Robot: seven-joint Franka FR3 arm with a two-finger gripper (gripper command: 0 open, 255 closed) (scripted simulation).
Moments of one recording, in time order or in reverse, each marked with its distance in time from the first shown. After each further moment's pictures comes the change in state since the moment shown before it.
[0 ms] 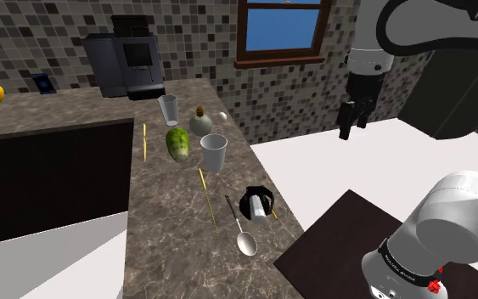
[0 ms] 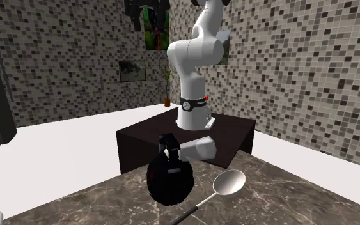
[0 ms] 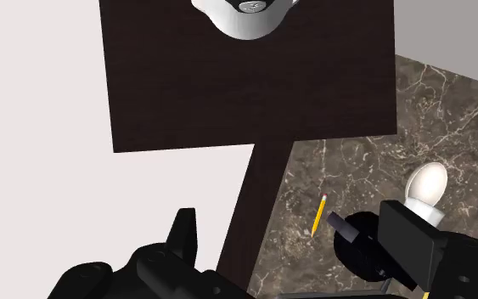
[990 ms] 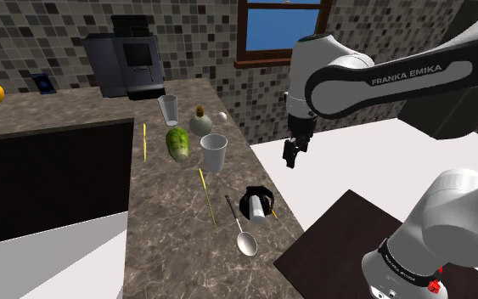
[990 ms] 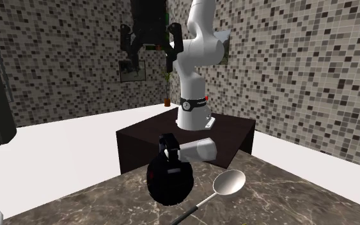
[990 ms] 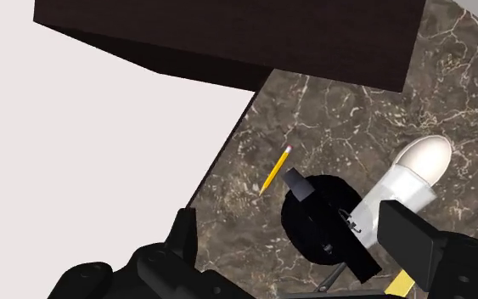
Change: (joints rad) arm 0.121 0.313 0.126 -0.080 0.032 0.457 -0.027
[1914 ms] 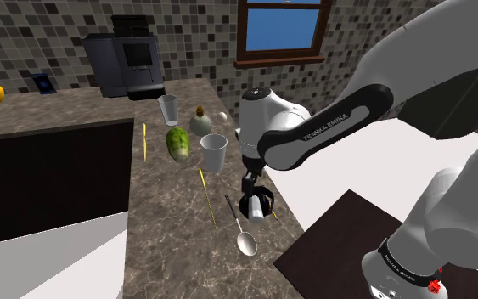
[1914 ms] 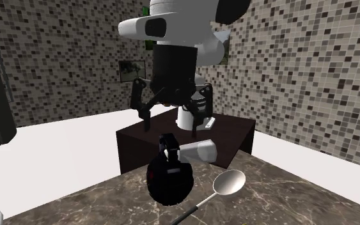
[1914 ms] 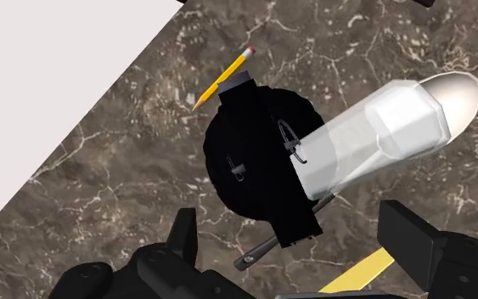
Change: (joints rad) arm 0.072 0.436 0.130 0.097 -0.111 0.390 0.051
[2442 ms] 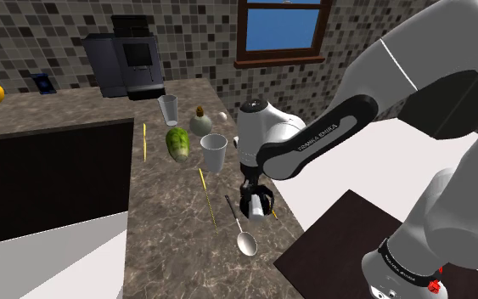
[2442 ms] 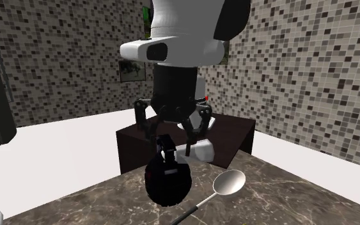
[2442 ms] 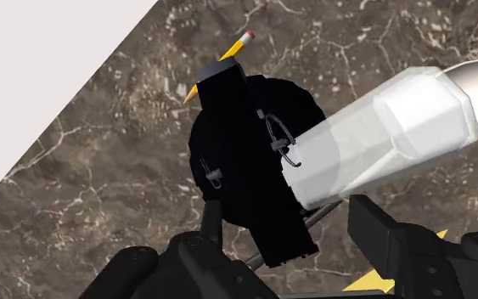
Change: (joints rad) arm -0.001 0.075 0.001 -0.010 -0.038 0.093 0.030
